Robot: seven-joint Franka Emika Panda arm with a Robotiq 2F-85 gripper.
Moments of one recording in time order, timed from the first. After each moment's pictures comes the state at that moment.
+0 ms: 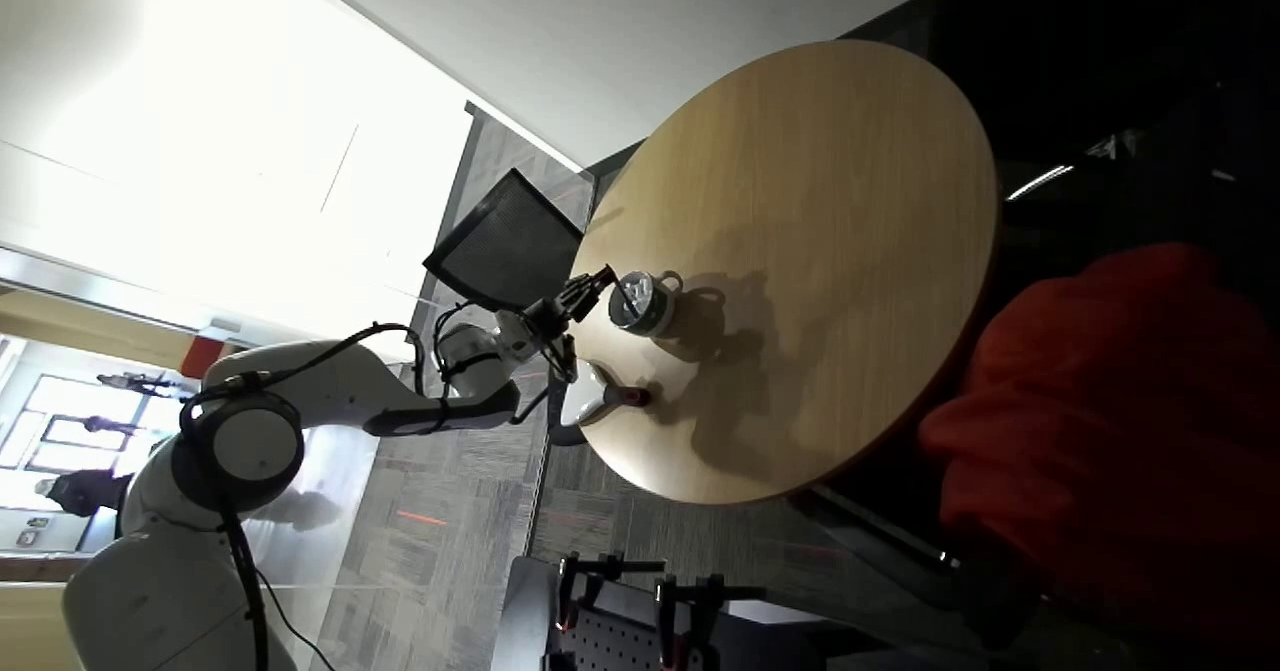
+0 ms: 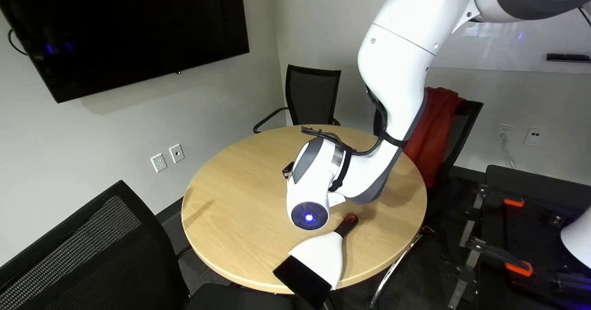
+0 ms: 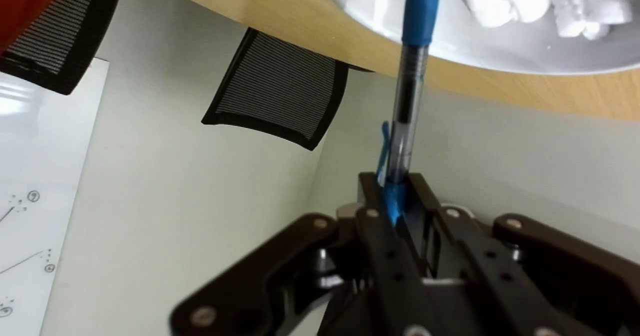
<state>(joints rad) 0.29 0.84 0.12 -1.79 -1.70 1.85 2.29</state>
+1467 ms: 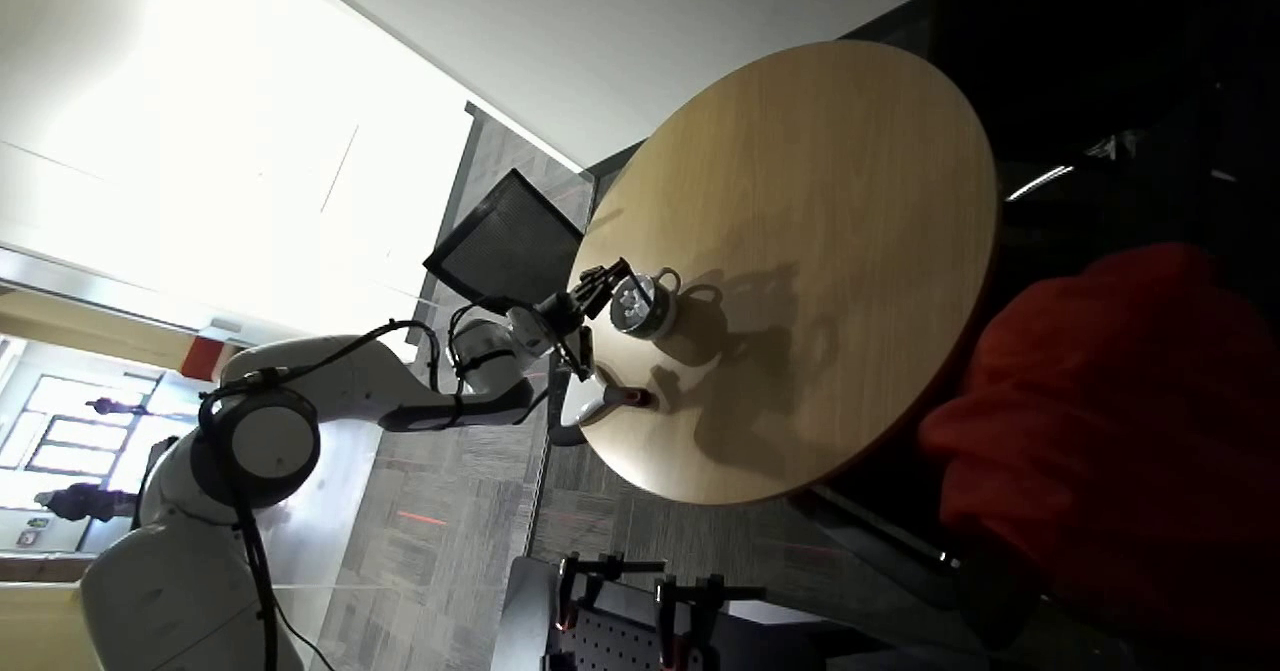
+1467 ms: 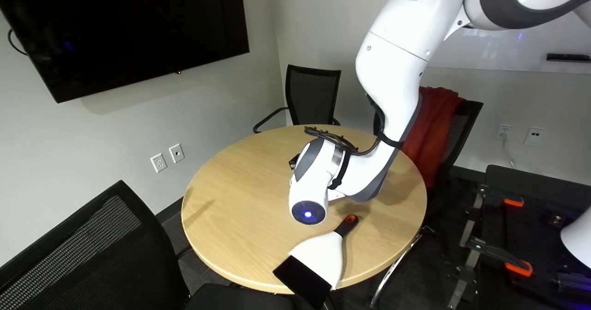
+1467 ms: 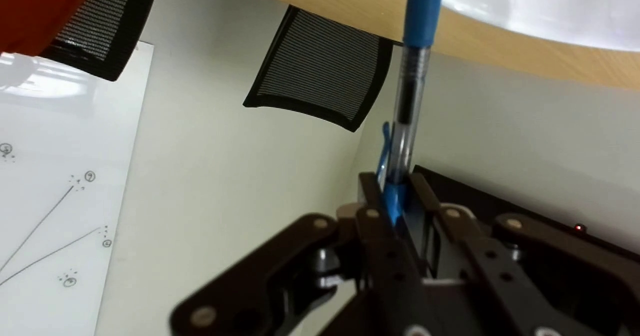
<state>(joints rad) 0.26 0.88 0.12 -1.77 -1.72 1.76 2.33</state>
